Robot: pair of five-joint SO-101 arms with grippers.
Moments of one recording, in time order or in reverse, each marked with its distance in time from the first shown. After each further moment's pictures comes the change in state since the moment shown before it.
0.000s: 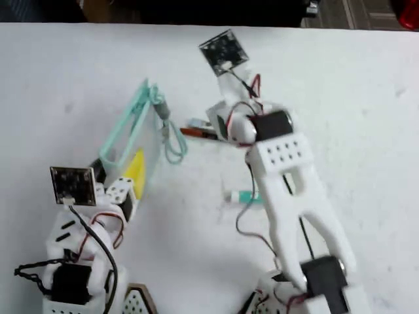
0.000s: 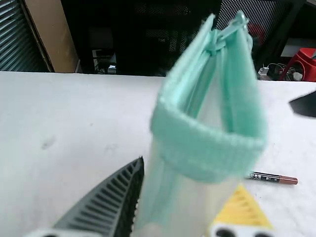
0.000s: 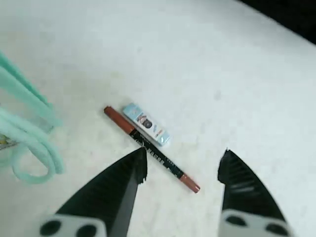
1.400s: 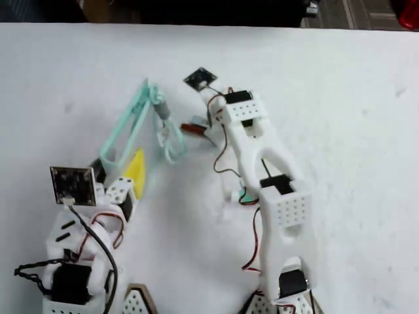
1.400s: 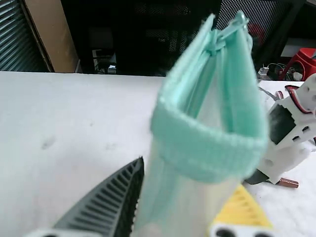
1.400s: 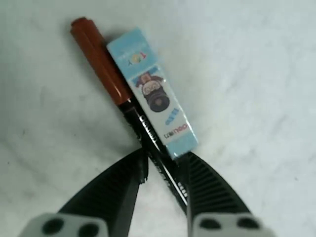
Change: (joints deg) left arm 0.0 0.0 0.0 0.0 0.0; right arm 2.7 49.4 -26.2 3.2 14.4
